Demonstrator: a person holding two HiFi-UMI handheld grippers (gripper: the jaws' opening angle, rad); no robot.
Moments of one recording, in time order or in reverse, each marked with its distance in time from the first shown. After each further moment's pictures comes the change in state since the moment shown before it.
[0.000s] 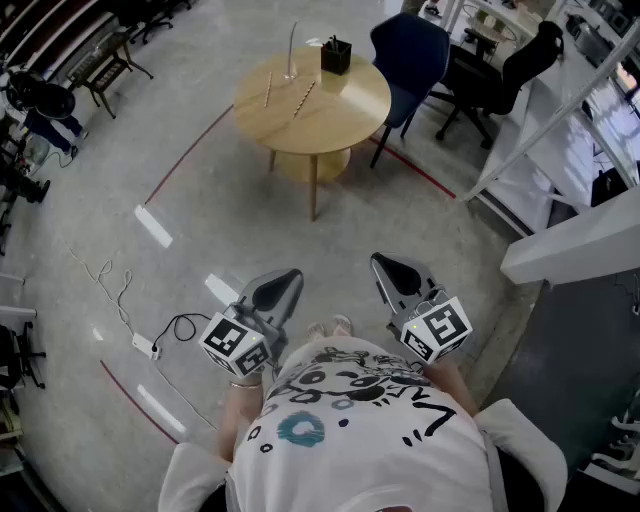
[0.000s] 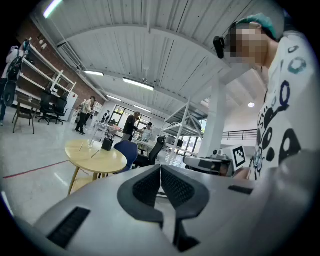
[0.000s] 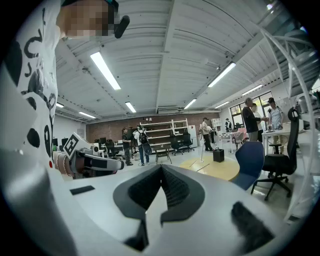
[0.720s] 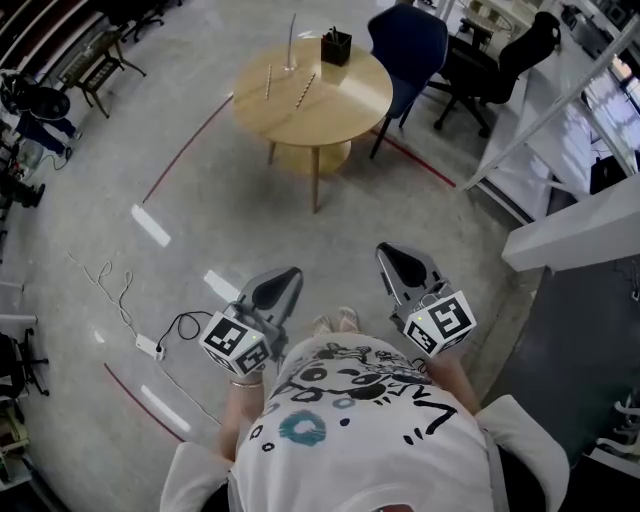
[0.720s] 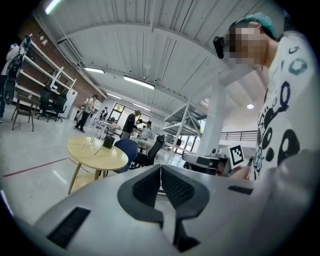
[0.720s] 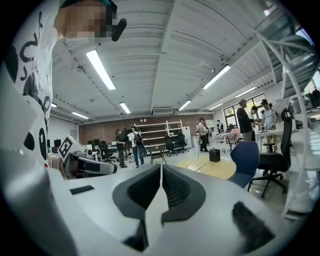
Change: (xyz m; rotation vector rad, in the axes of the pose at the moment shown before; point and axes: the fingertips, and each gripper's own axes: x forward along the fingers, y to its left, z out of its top) left arm -0.029 0.026 -0.004 -0.015 0.018 -0.022; right arm 0.021 0.014 -0.001 0.021 -0.018 -0.075
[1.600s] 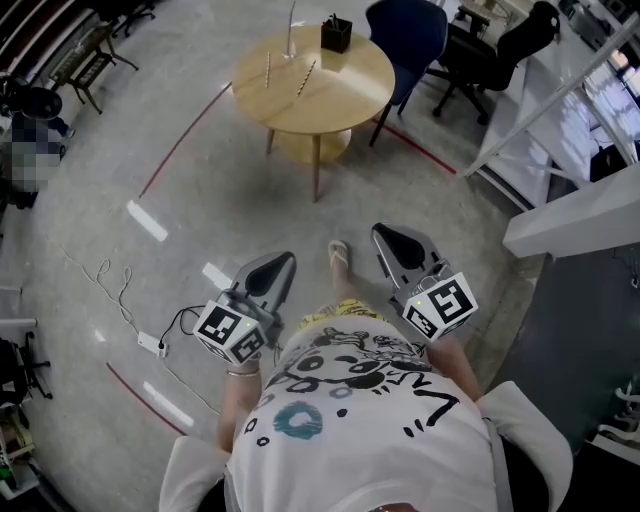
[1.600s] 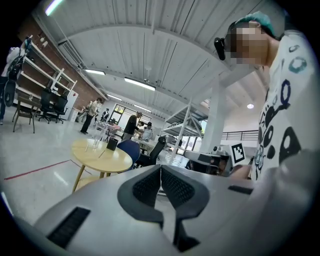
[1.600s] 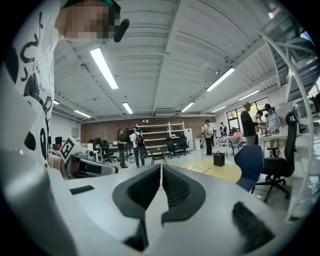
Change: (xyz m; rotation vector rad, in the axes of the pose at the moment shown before) left arm -0.015 0.040 0.006 0.008 -0.012 0.007; right arm 0.038 0.017 0.008 -0.033 -0.021 0.013
